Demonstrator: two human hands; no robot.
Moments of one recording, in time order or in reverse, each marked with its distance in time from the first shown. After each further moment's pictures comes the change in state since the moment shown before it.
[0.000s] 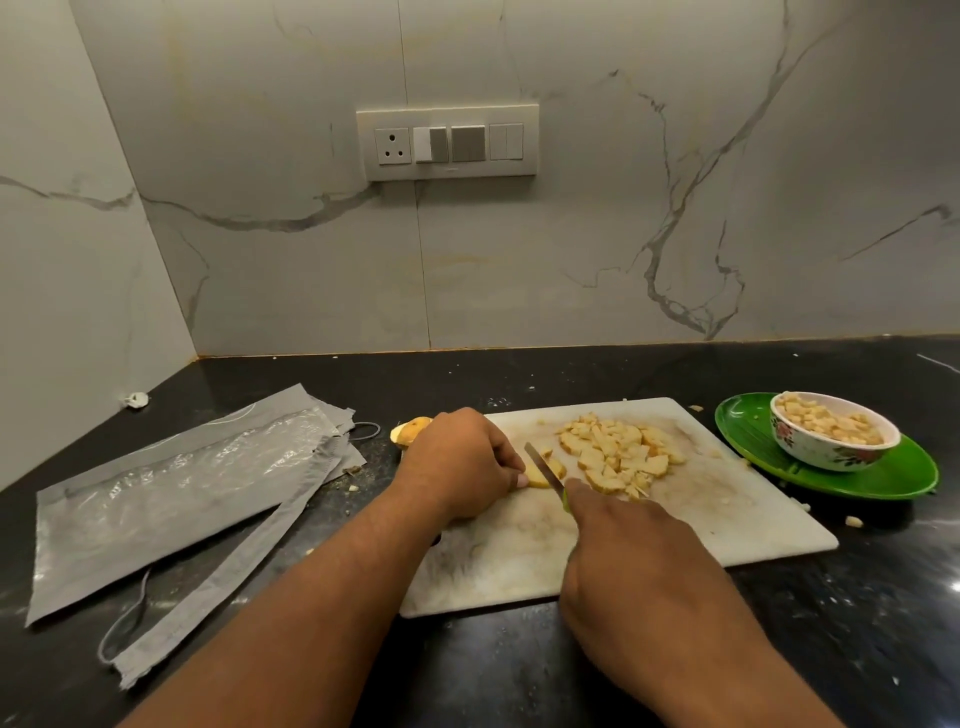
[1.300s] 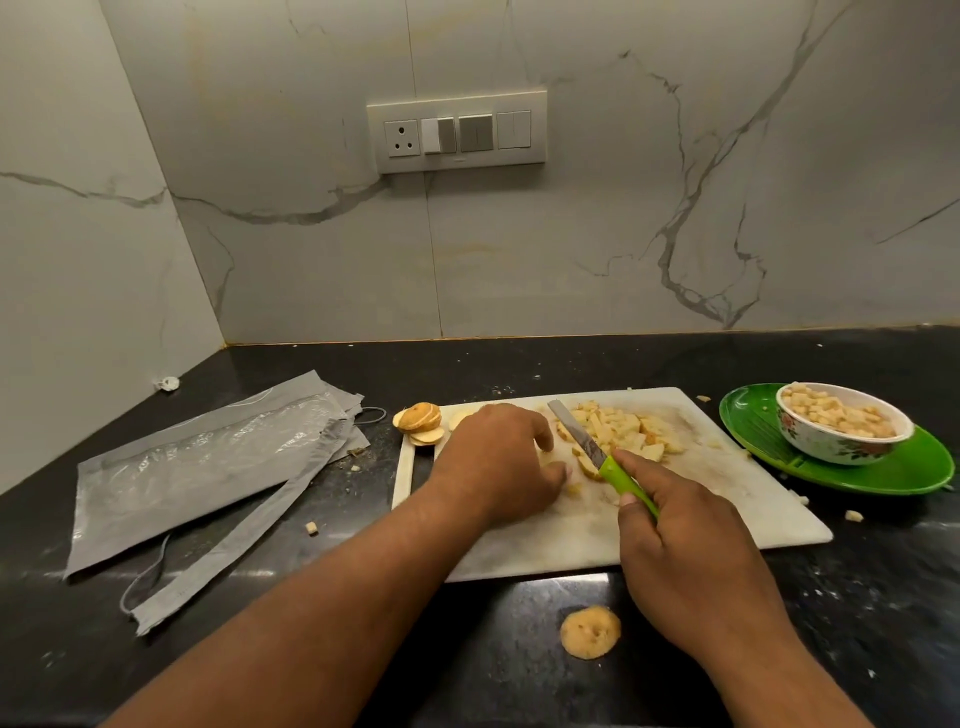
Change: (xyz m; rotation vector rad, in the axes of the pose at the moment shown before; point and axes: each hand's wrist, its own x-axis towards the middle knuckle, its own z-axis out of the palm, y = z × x) left_hand -0.006 0.035 0.029 0.148 0.093 0.106; right_hand 0.009 0.061 0.009 0.396 0.250 0.032
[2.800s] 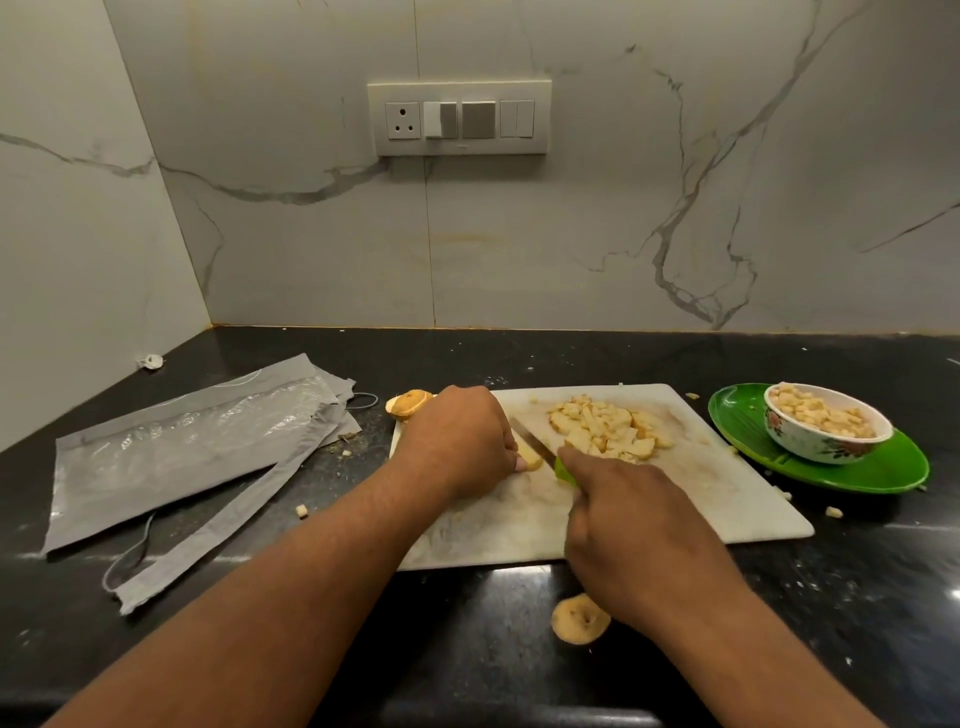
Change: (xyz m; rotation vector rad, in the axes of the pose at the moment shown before) left_hand -0.002 -0.017 -0.022 0.031 -0.086 -0.101; right_hand 0.007 -0.021 0.012 -0.276 -0.085 -0.163
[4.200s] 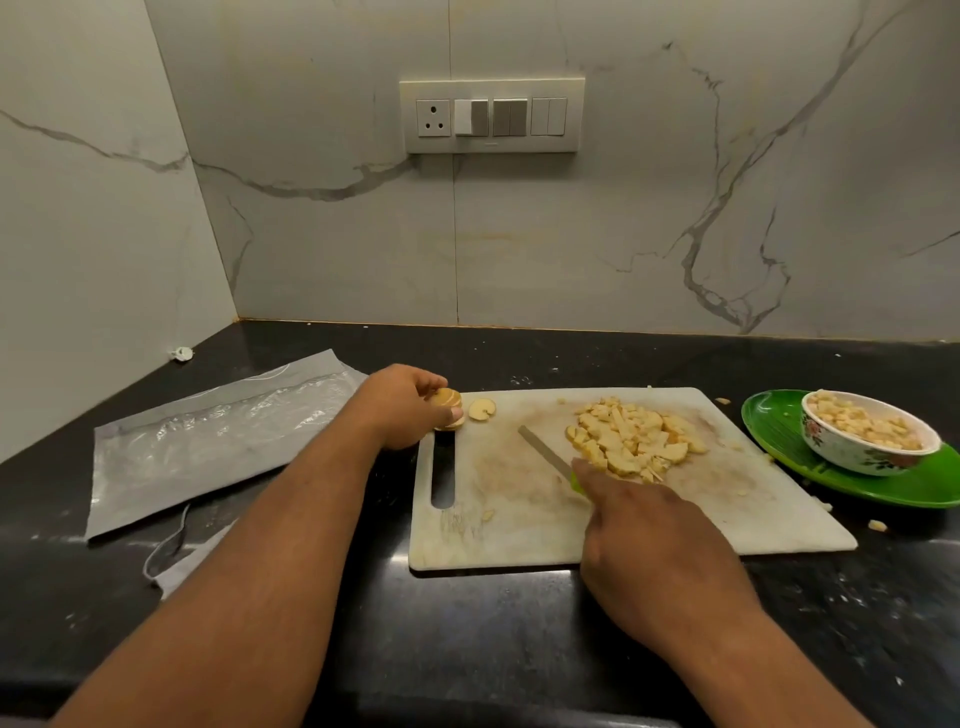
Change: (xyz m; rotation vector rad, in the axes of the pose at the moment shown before) left_hand 0.015 -0.088 -0.027 -0.362 0.014 -0.297; right_hand 0.005 -0.003 0.022 -0.098 -0.072 -0.008
